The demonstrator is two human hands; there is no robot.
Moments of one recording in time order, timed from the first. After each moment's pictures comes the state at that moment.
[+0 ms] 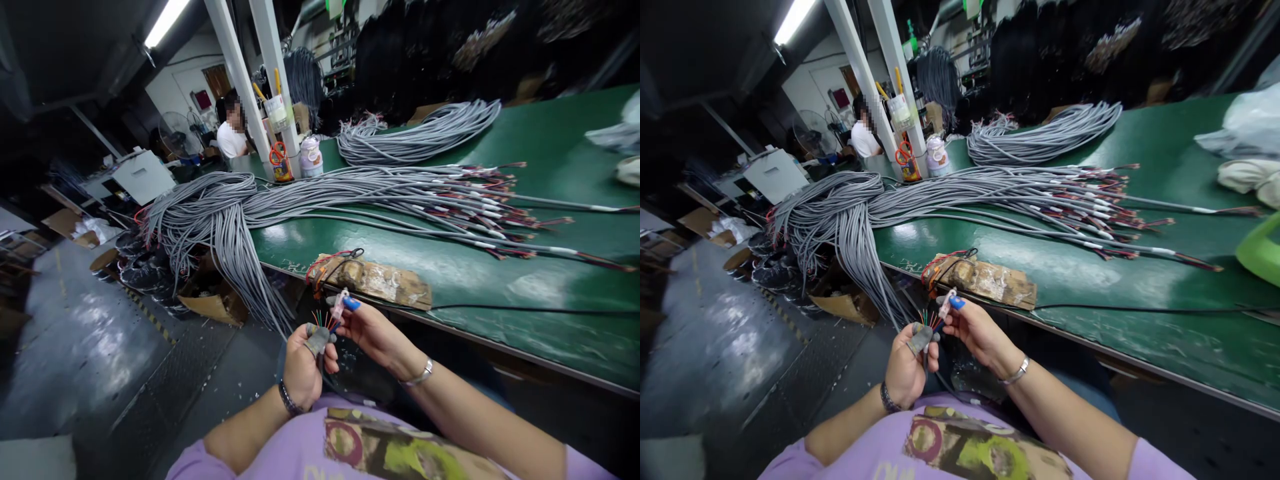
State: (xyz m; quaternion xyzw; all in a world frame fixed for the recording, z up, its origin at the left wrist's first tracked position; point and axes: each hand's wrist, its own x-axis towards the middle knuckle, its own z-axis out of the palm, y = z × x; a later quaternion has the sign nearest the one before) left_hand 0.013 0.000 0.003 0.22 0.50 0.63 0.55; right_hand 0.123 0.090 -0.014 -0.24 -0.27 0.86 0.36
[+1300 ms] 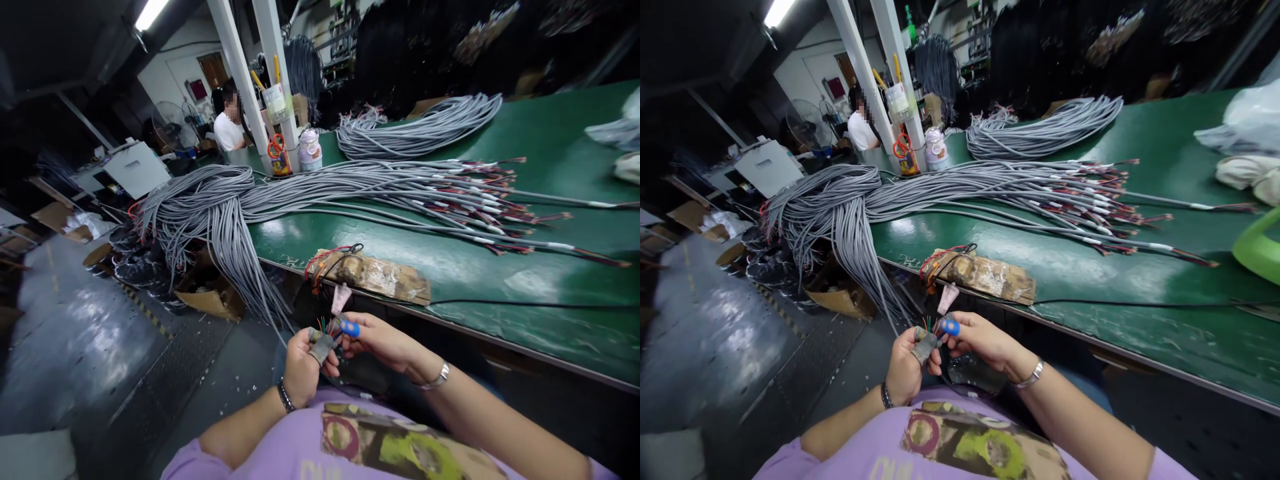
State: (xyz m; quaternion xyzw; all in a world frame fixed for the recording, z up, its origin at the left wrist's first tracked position) left_hand 0.007 -0.011 -0.021 0.32 0.54 0.58 0.52; right_hand 0.143 0.082 -0.015 -0.27 -0.48 0.81 0.20
